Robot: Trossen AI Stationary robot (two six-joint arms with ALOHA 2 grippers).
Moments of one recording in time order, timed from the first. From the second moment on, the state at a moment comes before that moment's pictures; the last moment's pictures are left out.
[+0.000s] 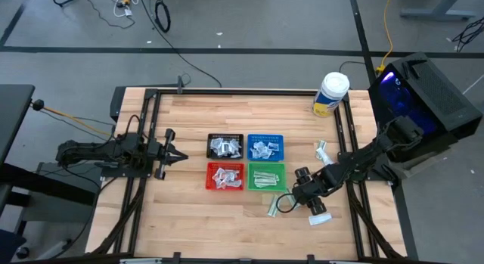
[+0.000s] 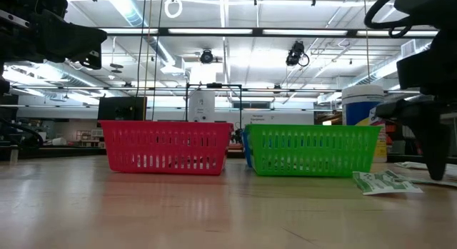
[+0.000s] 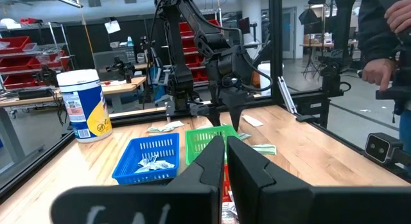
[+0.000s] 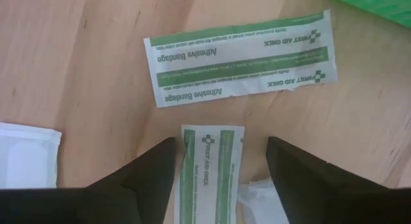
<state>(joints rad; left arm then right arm) -0.01 0.01 0.01 0.09 0.11 0.08 0.53 1.51 0.66 -0.50 0.00 0.18</state>
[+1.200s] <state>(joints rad) -0.01 0.01 0.01 0.09 0.11 0.08 0.53 1.49 0.66 -0.47 -0.01 0.20</state>
